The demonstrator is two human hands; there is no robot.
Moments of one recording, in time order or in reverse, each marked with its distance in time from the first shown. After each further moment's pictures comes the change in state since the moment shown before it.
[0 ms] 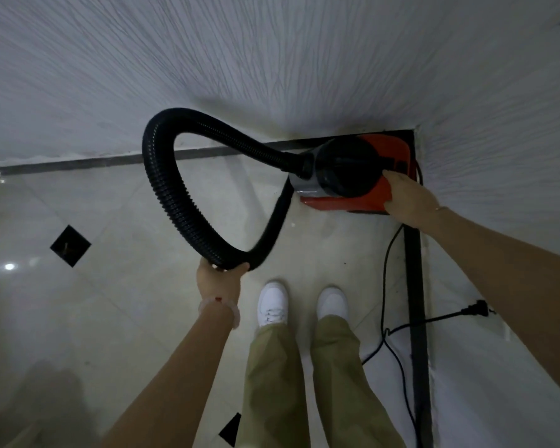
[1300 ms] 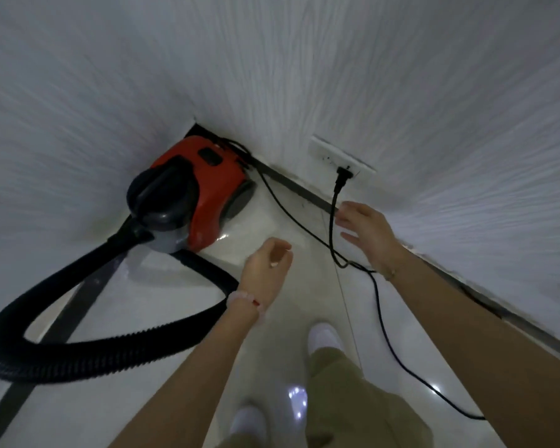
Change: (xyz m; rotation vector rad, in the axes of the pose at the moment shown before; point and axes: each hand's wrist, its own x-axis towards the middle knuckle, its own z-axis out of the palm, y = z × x) left_hand -0.071 -0.089 0.172 0.989 -1.057 0.814; right_hand -0.202 0.106 0.166 1.801 0.713 0.606
